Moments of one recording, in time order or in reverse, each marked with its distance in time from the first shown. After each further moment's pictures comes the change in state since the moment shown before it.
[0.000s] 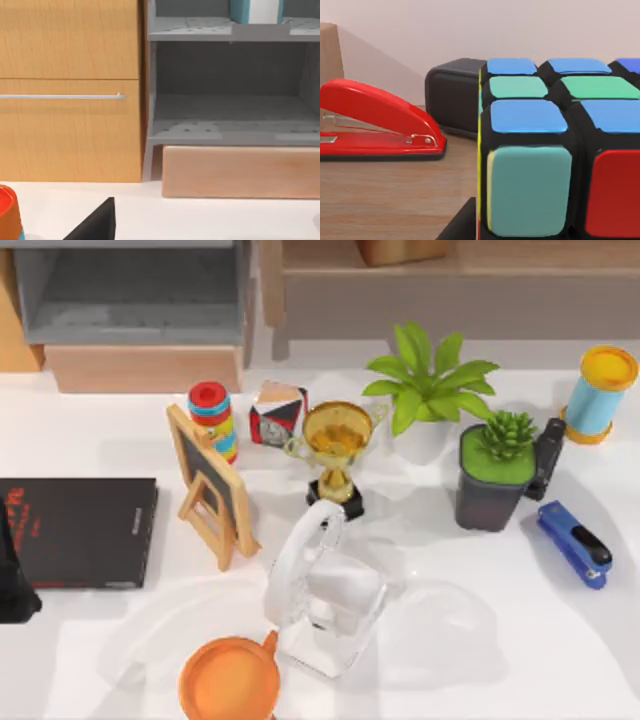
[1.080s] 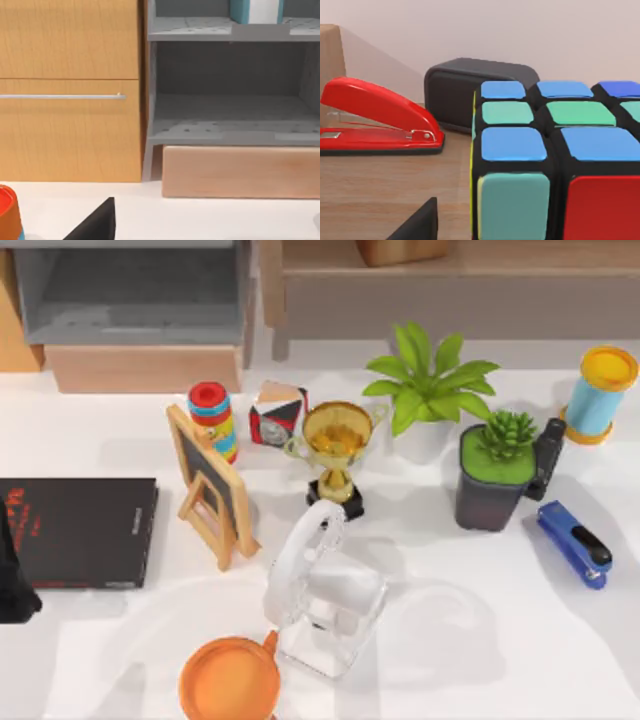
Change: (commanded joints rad) left arm 0.000 0.000 0.000 0.000 0.000 0.000; right arm 0.019 -0.062 -0.087 0.030 0.011 0.001
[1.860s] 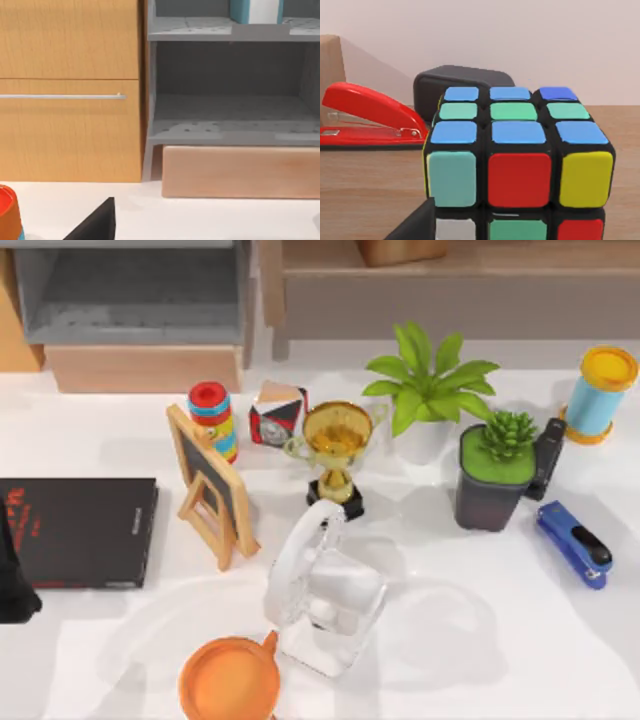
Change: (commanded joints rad) left arm 0.000 0.000 0.000 0.000 0.000 0.000; right arm -0.010 -0.164 -0.190 0.036 -0.014 0.000
